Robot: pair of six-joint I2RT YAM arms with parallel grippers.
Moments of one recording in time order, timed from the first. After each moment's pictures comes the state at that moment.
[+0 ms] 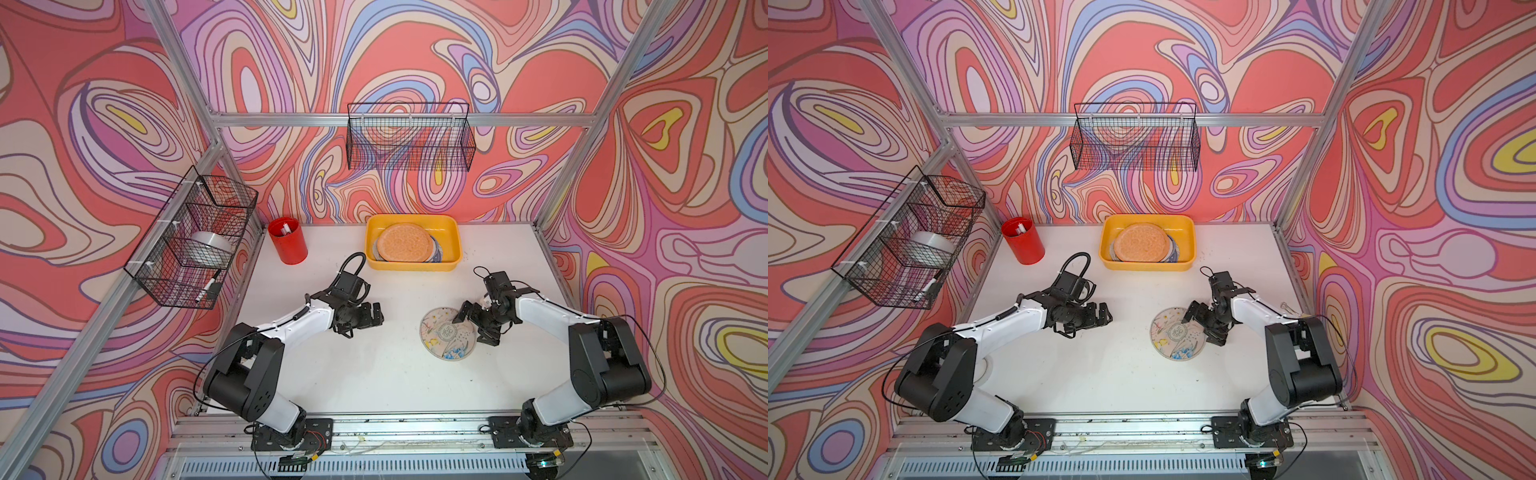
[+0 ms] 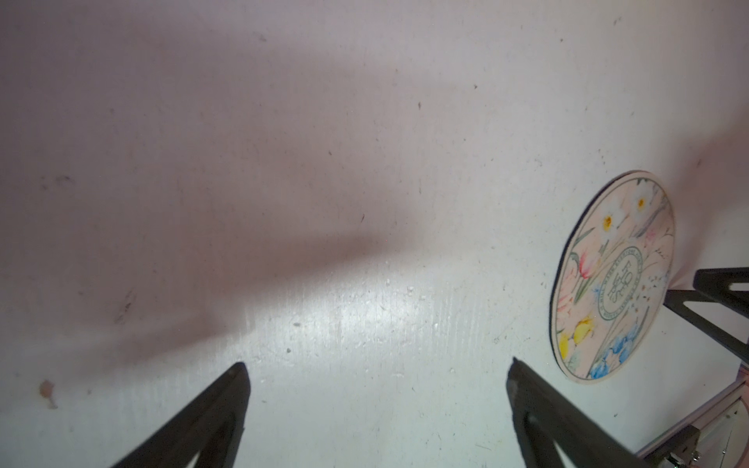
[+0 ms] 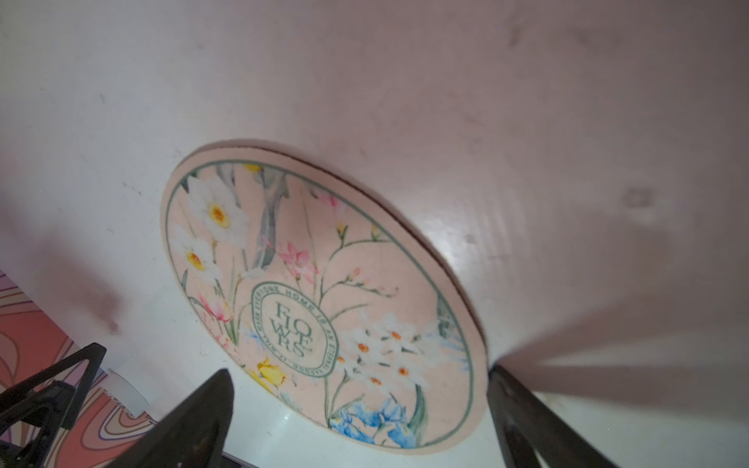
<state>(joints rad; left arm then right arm) -0.45 1.53 0.88 -0.46 0.22 -0.60 0.20 1.58 0.87 -0.63 -0.40 0.70</state>
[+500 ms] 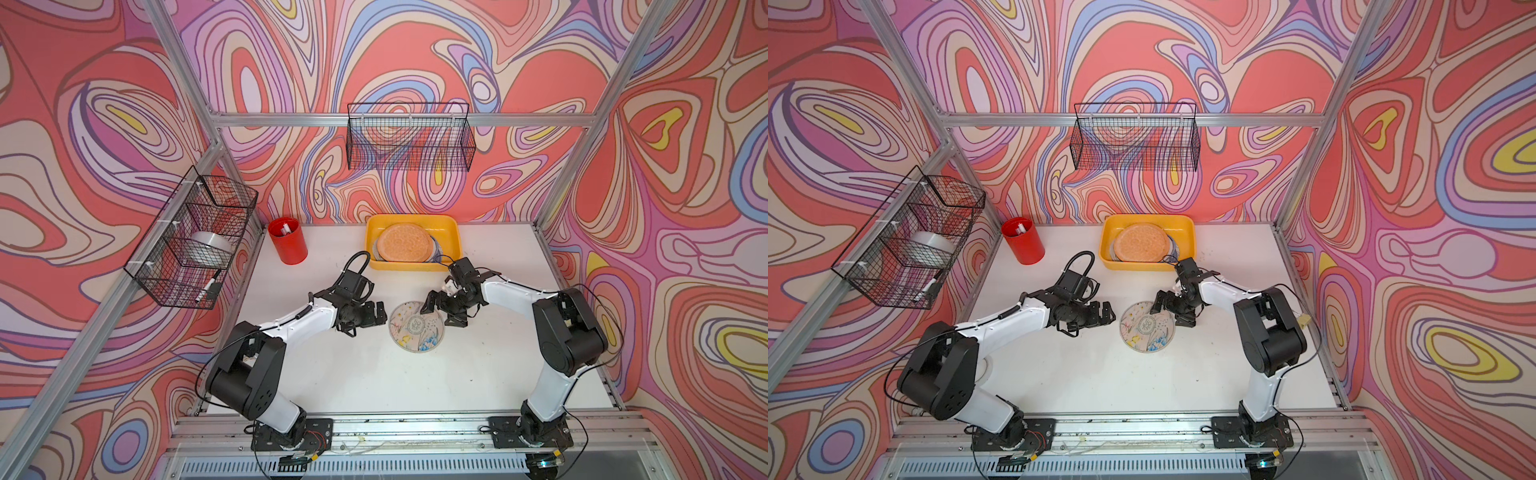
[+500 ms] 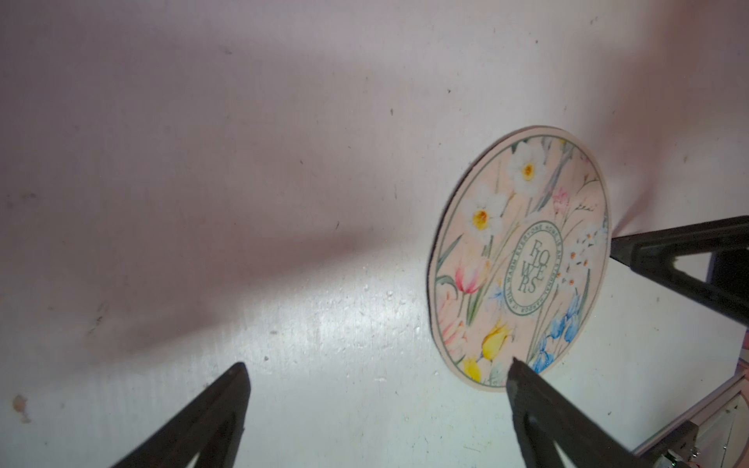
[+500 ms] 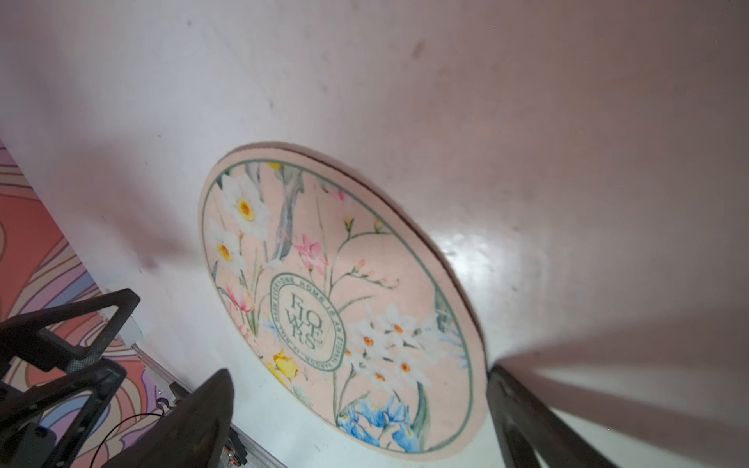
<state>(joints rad) -0.48 1.56 0.92 -0.46 0.22 -0.60 0.39 1.83 1.14 -0.59 -0.49 0.60</state>
